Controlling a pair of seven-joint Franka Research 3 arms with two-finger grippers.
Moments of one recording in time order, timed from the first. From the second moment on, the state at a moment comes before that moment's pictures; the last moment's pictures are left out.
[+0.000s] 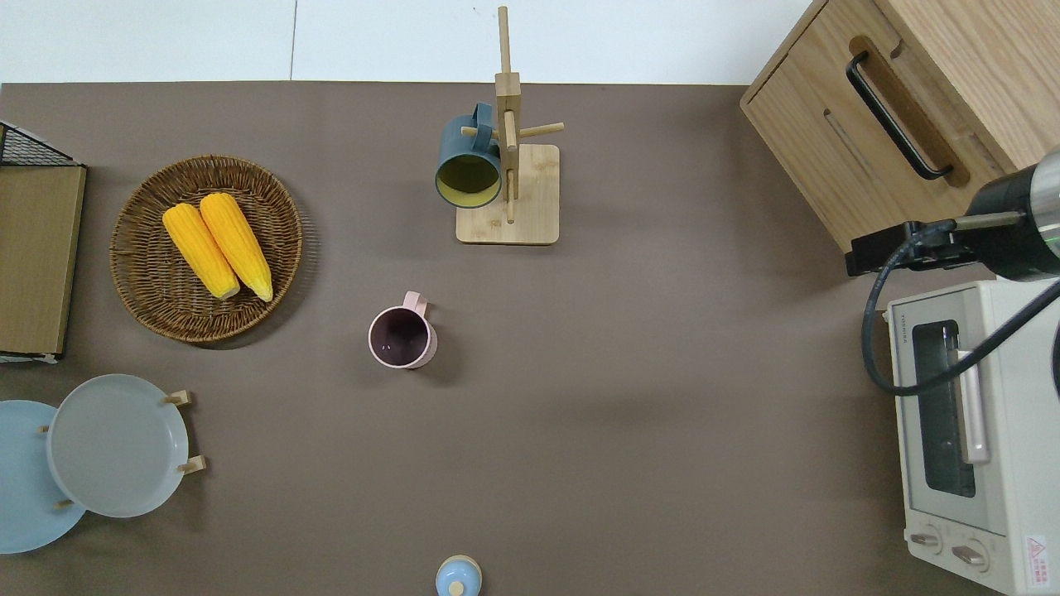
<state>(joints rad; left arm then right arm) 0.64 0.25 -0.08 -1.53 -0.24 2.13 0.68 -0.08 0.11 0.16 -1.36 0.04 1.50 0.05</state>
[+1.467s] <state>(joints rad) 0.61 0.03 -0.40 -1.51 -0.10 1.68 0.17 -0.08 0.11 0.16 -1.36 0.04 1.50 0.05</state>
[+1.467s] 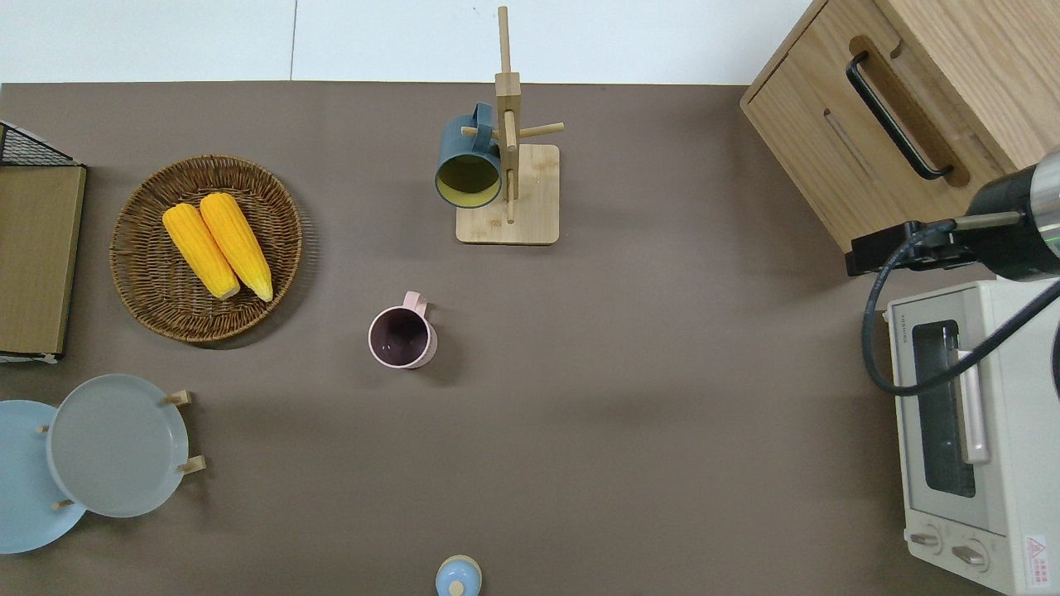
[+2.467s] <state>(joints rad) 0.61 0.01 -0.65 -1.51 0.00 1.58 0.03 -0.08 0.11 0.16 -1.36 0.04 1.50 0.05</state>
